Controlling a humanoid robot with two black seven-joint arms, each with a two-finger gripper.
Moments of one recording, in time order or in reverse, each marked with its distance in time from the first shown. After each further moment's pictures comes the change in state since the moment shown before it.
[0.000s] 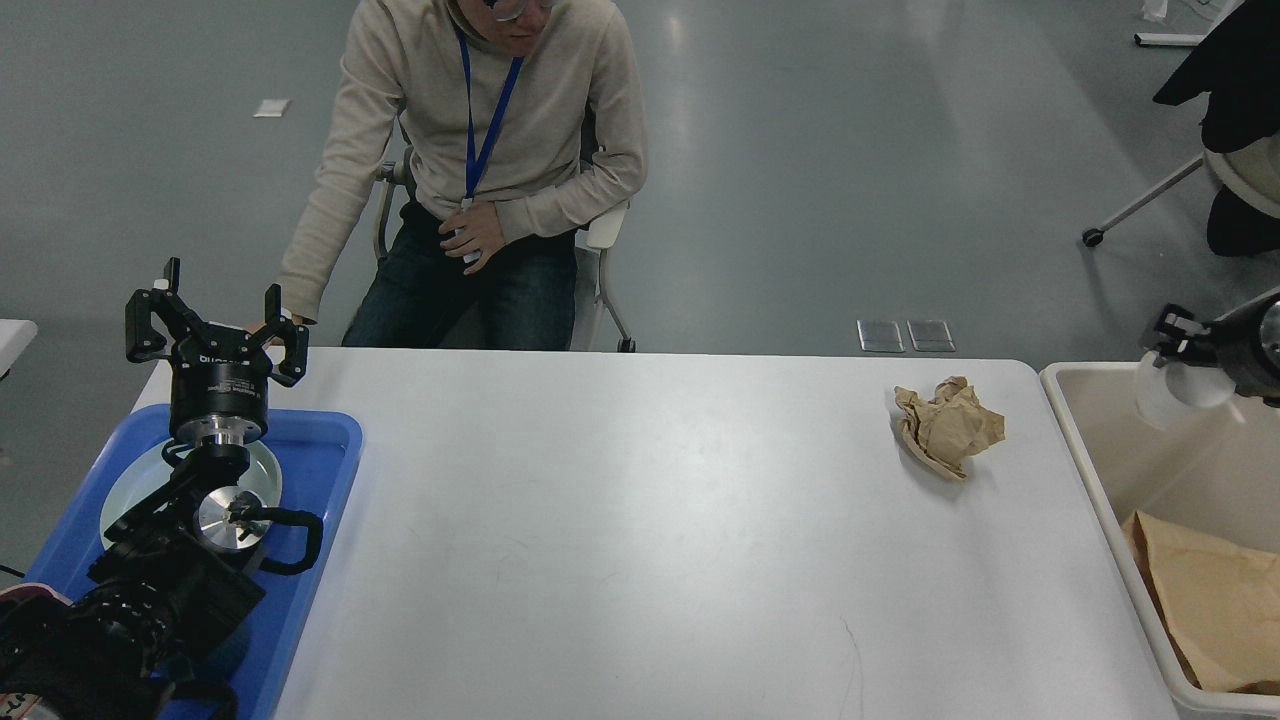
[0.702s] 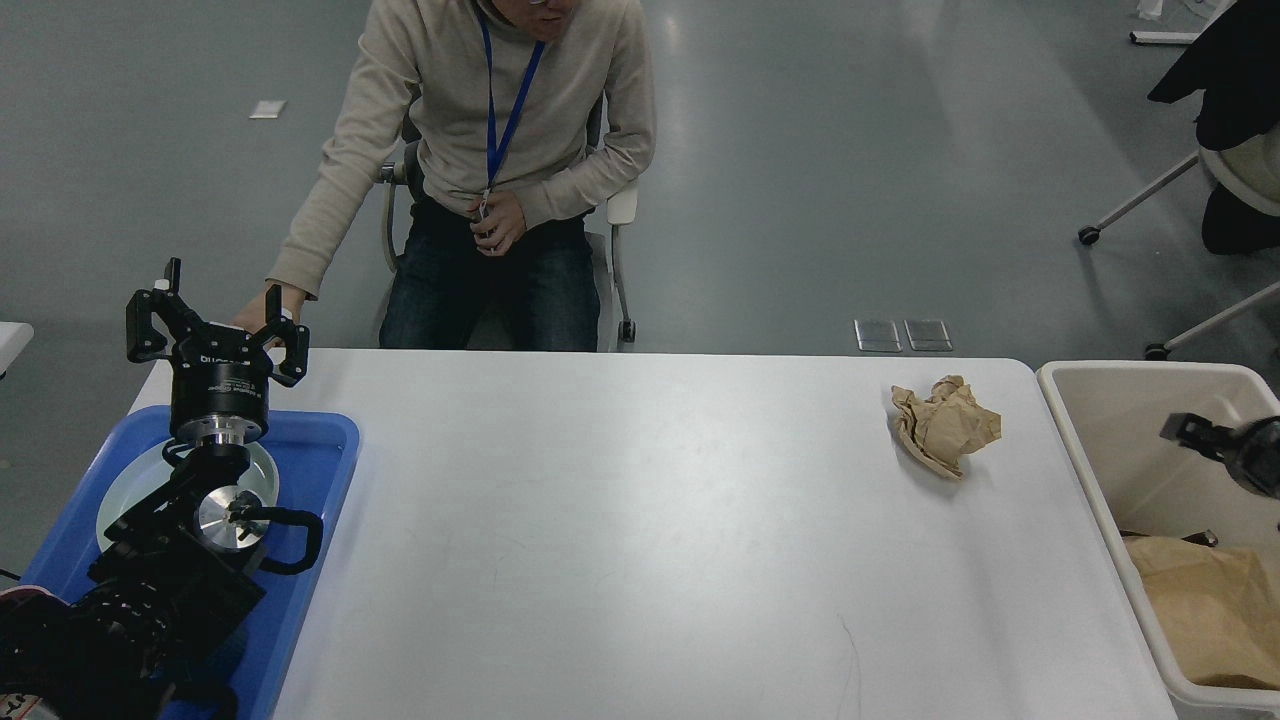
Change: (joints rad) left arm 0.000 0.000 0.000 0.000 0.000 0.000 0.000; right arm -0.431 0.149 0.108 -0.460 0.001 -0.049 0.003
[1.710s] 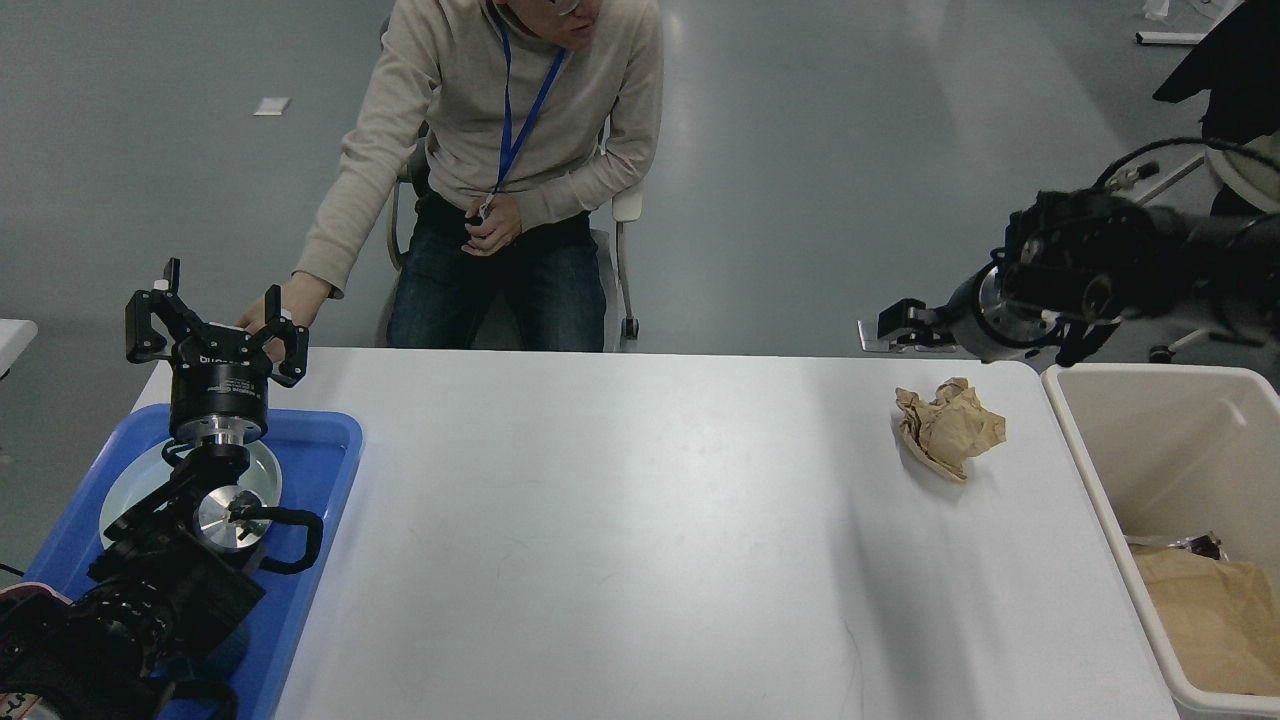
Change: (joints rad) left arm 0.000 0.000 0.000 0.000 0.000 0.000 0.000; right arm 0.494 0.311 -0.103 0.419 -0.012 0.115 0.004
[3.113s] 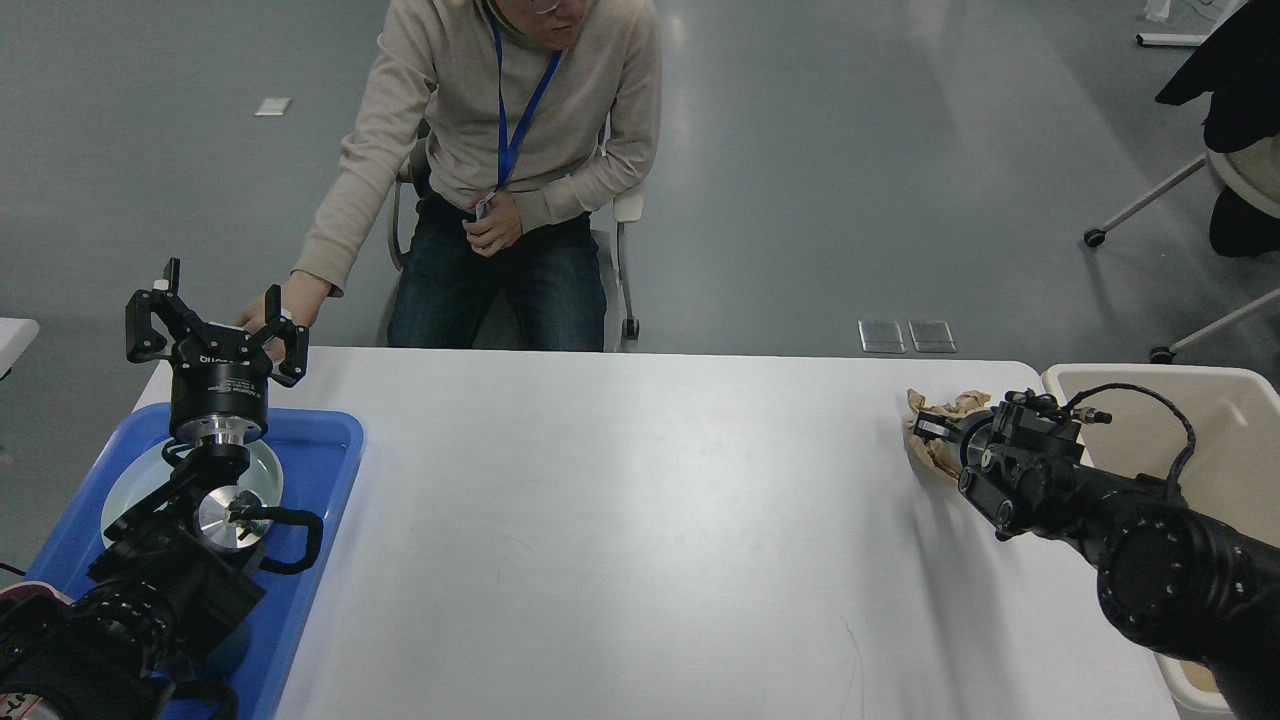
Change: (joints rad) left arm 0.000 0.000 0.000 0.000 0.000 0.000 0.000; right arm -0.608 0.137 0.140 -0.596 0.018 -0.266 -0.010
